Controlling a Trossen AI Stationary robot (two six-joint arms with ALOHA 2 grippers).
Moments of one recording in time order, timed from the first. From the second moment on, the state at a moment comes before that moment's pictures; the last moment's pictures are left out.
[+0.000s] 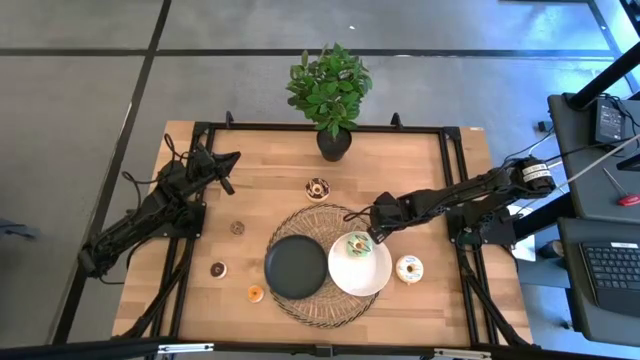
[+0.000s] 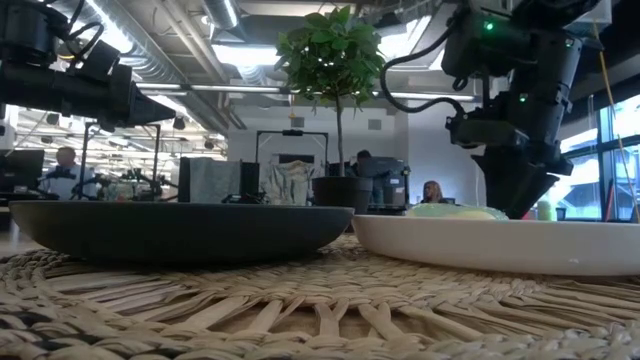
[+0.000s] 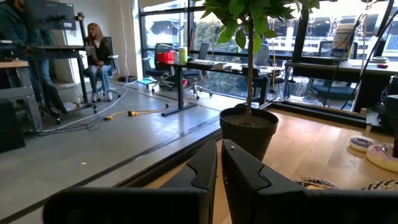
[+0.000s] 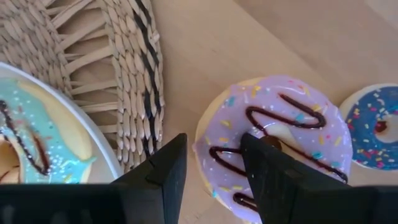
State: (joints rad) left arm 0.73 0.00 0.01 0.03 0.03 -0.04; right arm 0.13 1.49 0.76 -0.61 0.18 1.00
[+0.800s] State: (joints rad) left arm 0.73 0.00 0.01 0.02 -0.01 -0.04; right arm 0.12 1.50 0.83 -0.74 0.20 0.94
